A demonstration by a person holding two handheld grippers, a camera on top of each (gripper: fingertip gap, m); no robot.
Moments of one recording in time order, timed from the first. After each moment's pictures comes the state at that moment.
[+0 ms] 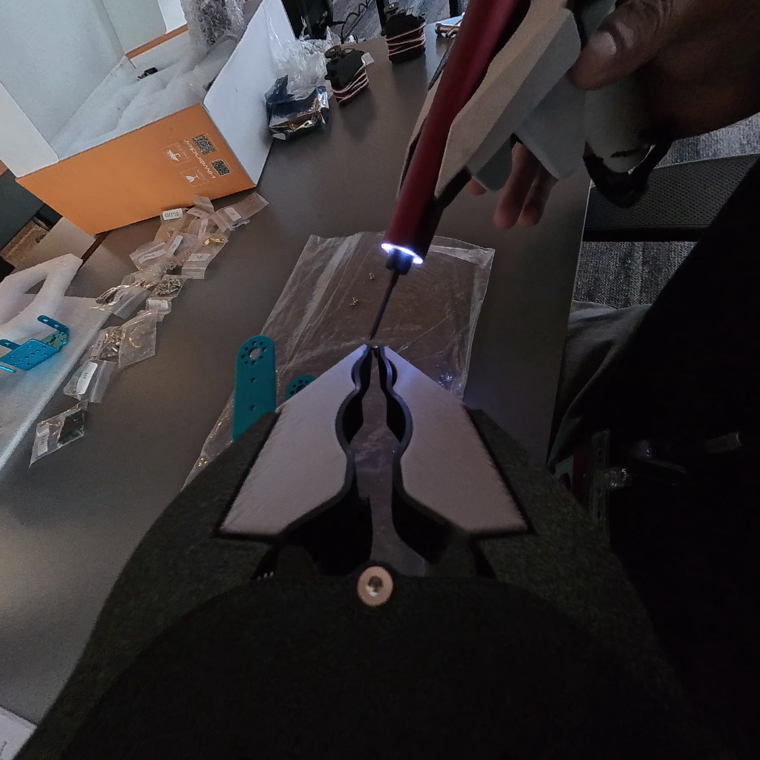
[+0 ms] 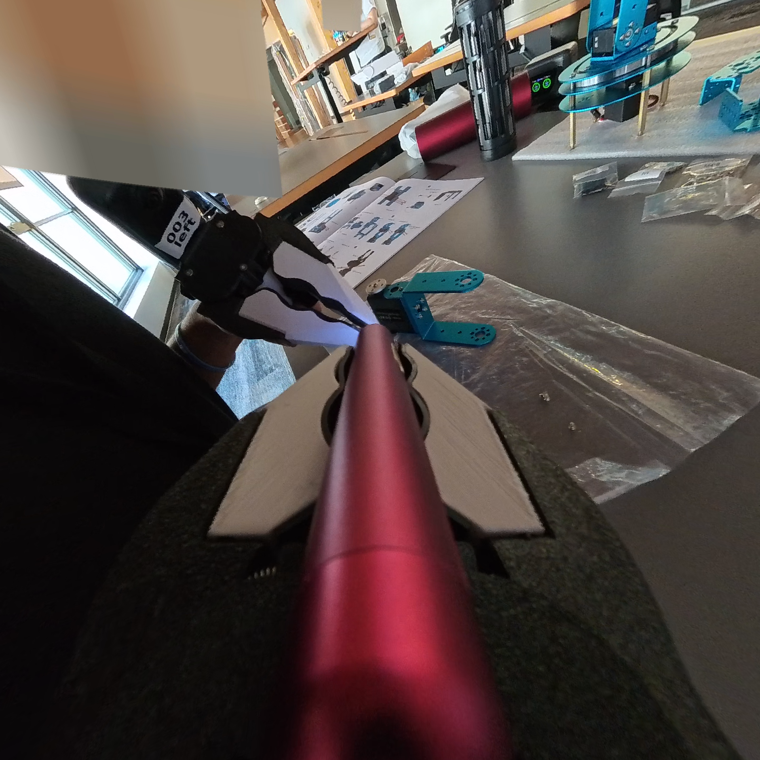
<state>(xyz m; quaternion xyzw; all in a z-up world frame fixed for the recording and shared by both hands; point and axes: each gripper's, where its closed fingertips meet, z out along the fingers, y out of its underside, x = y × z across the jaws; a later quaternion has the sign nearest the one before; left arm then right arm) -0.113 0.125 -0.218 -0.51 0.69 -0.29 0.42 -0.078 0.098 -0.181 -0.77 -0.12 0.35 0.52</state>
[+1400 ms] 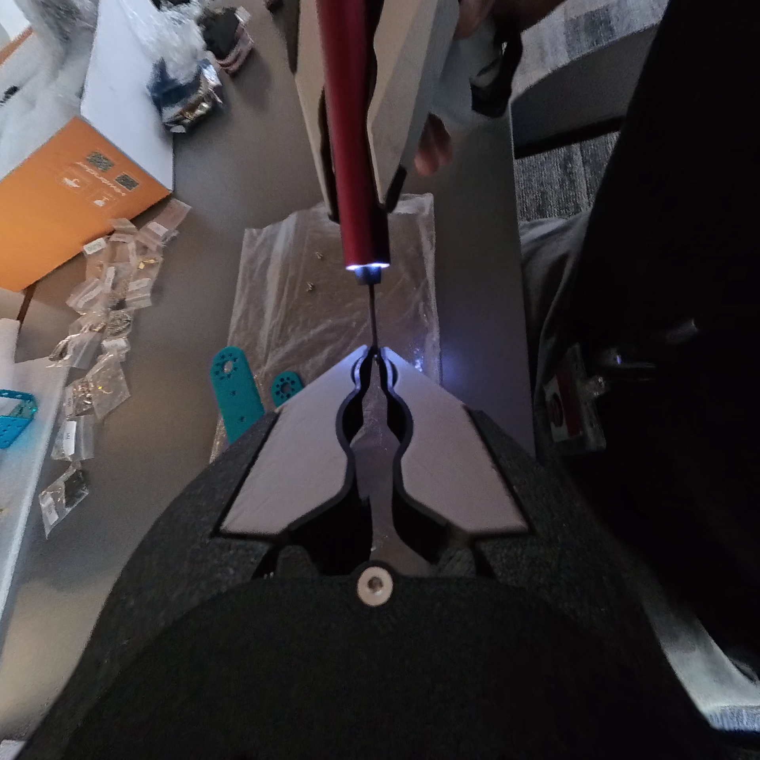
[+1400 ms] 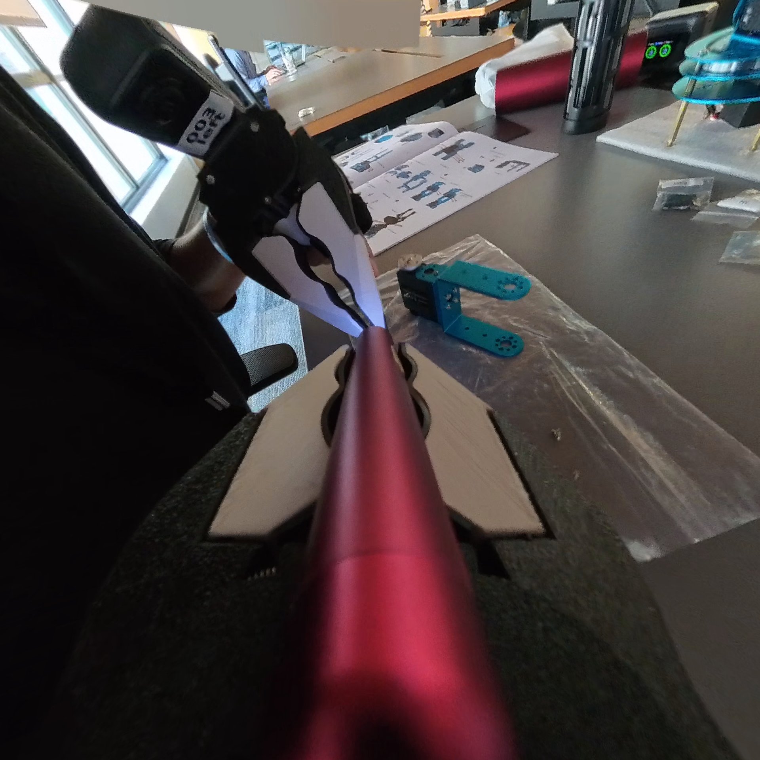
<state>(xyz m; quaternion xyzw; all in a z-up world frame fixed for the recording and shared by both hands) -0.128 0.115 -0.226 -0.43 0.79 -0.26 0.36 -0.097 0.099 -0.187 -0.76 -0.26 0.34 0.49</state>
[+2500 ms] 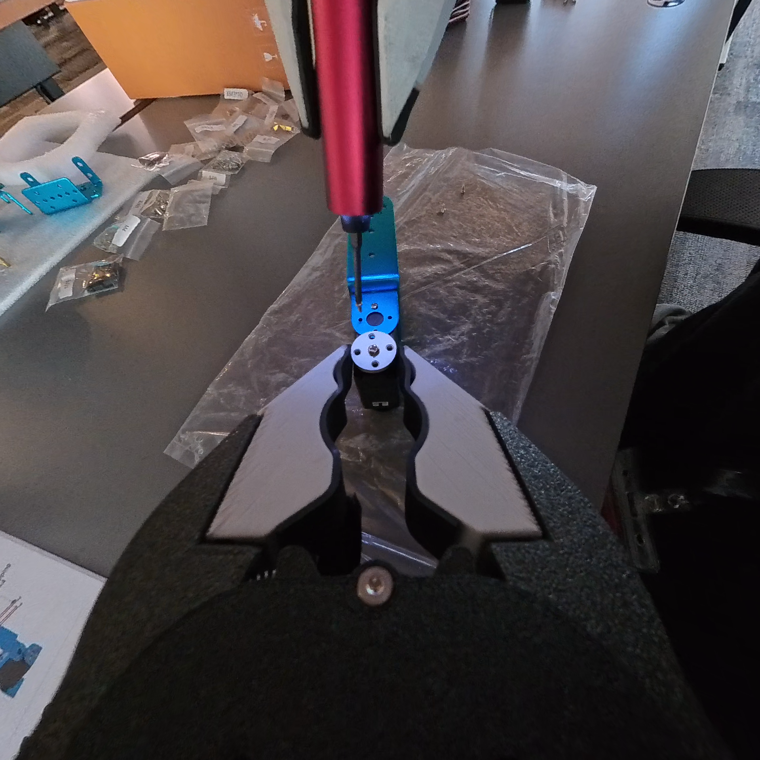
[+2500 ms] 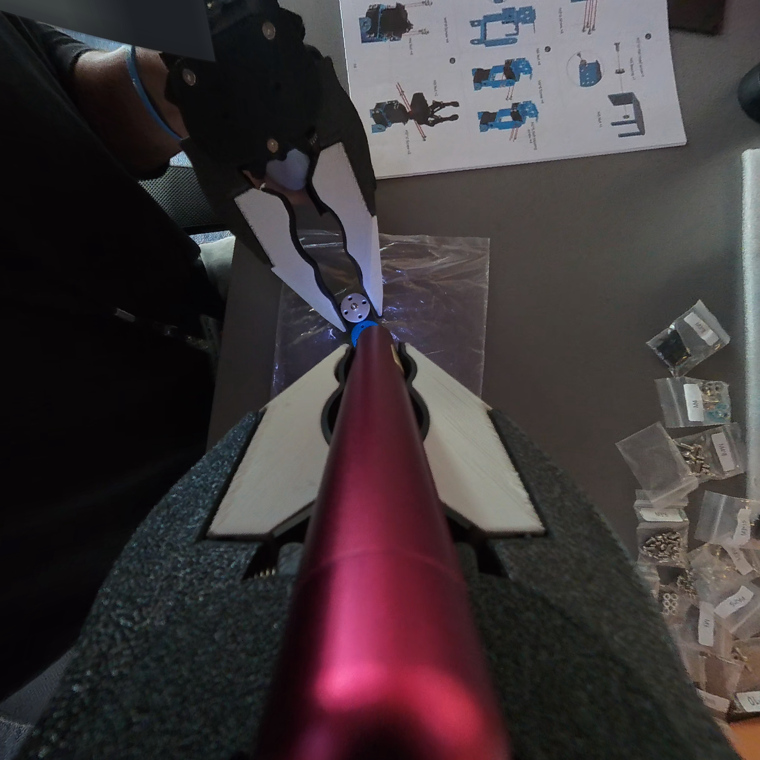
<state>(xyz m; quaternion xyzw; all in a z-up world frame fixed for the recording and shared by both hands) -0.168 0.192 -0.241 -0.60 0.62 -0.31 0.40 -0.144 0.196 -0.168 -0.78 -0.54 0.18 0.26</state>
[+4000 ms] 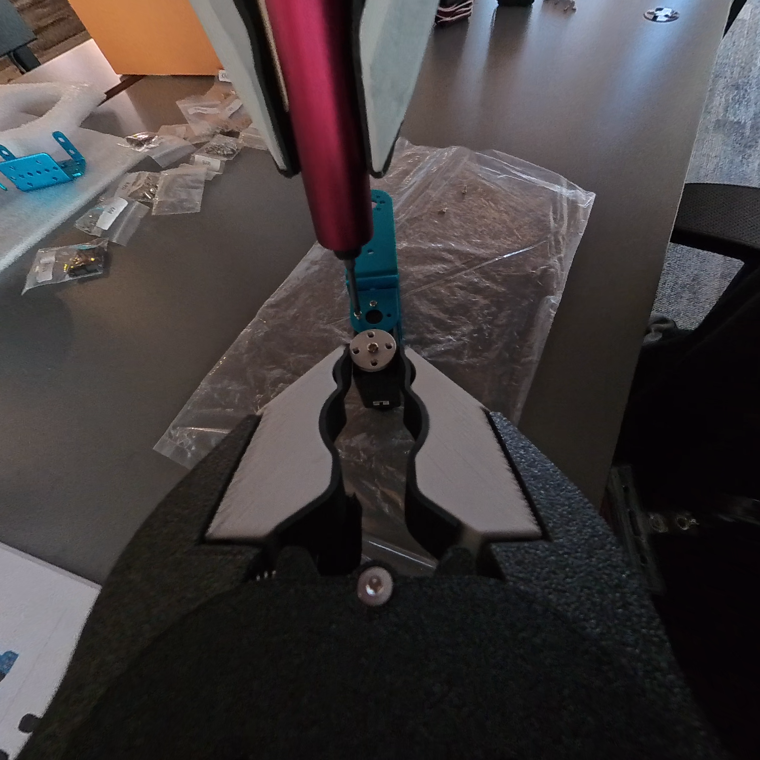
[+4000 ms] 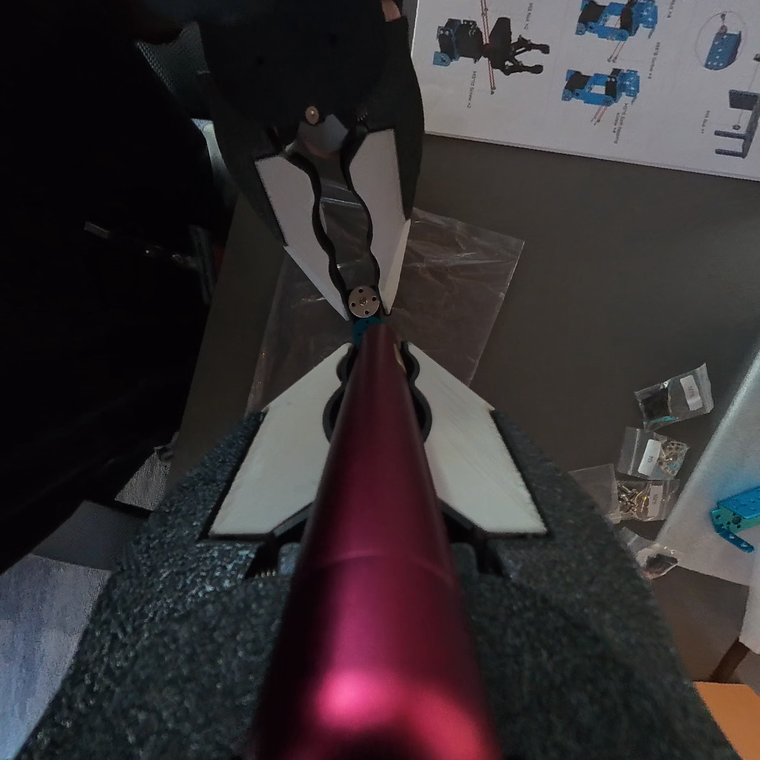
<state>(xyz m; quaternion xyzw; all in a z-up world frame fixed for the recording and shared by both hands) -0.167 0.195 -0.243 -0.61 0.61 -0.32 0.38 -0.160 0.204 -0.172 -0.73 -0.65 0.13 0.14</state>
